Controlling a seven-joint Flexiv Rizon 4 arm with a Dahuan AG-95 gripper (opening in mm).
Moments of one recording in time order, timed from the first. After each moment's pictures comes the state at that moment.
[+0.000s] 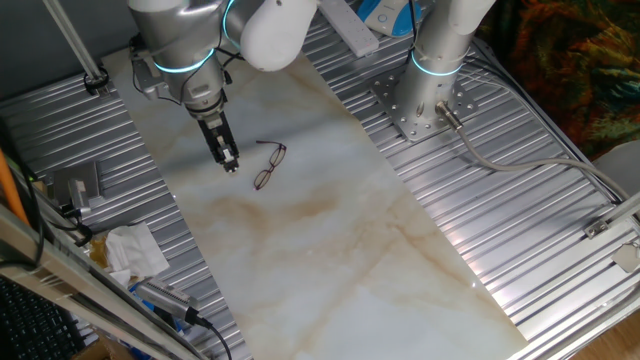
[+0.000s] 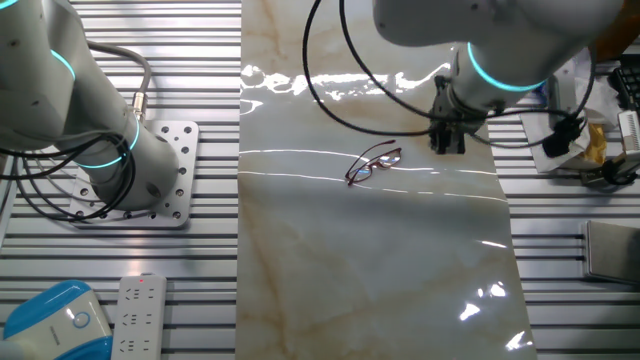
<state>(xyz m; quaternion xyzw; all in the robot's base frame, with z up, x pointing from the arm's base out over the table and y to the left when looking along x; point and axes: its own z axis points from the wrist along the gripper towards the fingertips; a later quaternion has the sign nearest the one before) 0.556 0.022 0.098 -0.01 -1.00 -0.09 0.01</state>
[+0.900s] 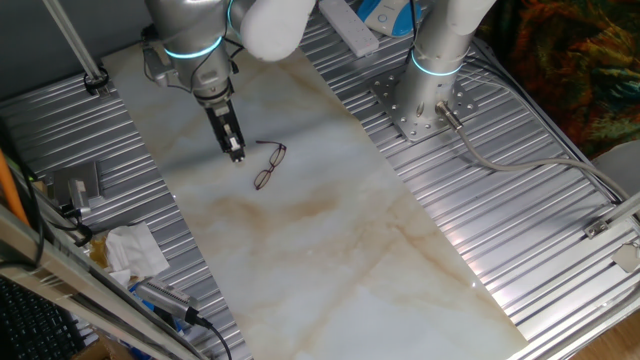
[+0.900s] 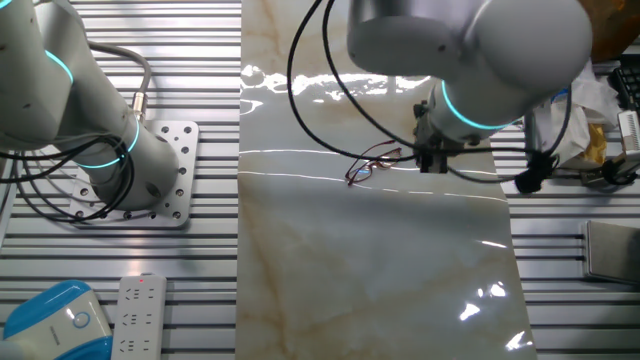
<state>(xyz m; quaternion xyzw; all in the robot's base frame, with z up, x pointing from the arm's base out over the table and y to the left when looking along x) 0.528 -0.003 0.090 -0.03 -0.99 -0.12 0.02</state>
